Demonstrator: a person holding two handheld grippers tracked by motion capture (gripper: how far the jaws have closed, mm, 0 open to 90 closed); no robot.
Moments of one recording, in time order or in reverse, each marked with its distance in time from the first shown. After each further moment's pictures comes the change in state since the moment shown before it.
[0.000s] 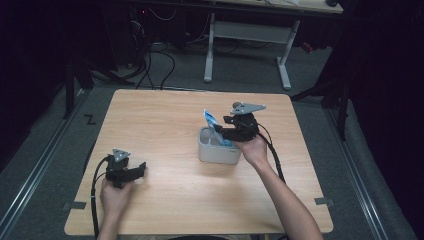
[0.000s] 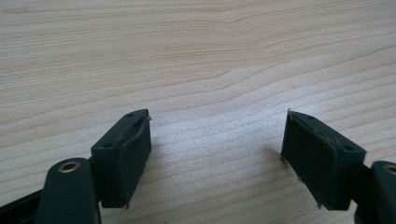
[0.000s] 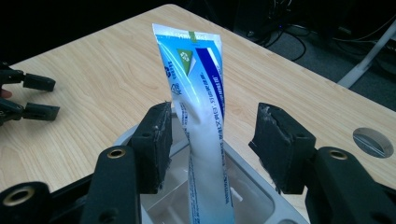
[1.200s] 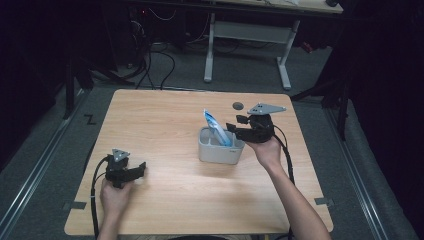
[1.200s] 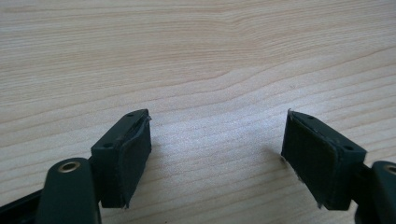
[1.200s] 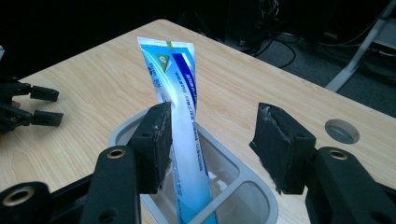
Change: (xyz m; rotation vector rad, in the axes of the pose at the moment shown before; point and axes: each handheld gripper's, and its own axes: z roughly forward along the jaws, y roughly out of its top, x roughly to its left) left arm 0.000 0.000 0.000 -0.002 -0.005 -0.006; right arm -0.014 -0.008 -0.039 -0.052 -0.021 0.042
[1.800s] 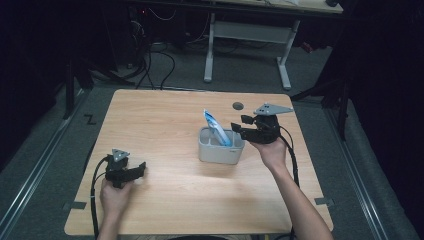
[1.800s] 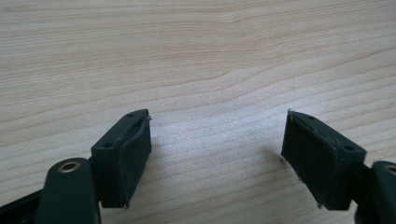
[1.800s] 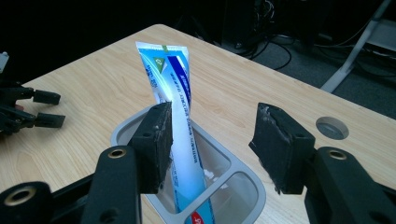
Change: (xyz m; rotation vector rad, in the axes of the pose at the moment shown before) left arm 0.001 0.000 0.000 -0.003 -0.003 -0.005; right arm -0.003 -0.001 -0.015 -0.016 -0.008 0.018
